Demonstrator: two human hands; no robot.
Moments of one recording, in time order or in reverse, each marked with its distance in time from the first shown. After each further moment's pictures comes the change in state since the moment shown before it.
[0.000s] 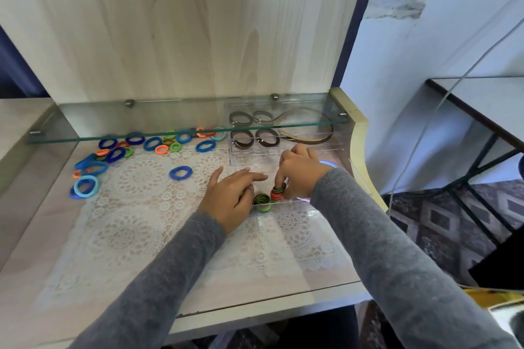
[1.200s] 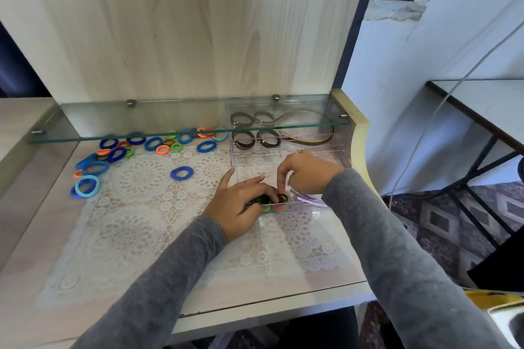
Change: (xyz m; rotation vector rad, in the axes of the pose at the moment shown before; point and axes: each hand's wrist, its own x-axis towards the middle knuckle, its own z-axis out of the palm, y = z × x) left_hand -0.004 0.002 0.002 -0.105 -0.121 0.152; right_hand -0.002 0.008 -0.009 0.402 -0.117 0.126
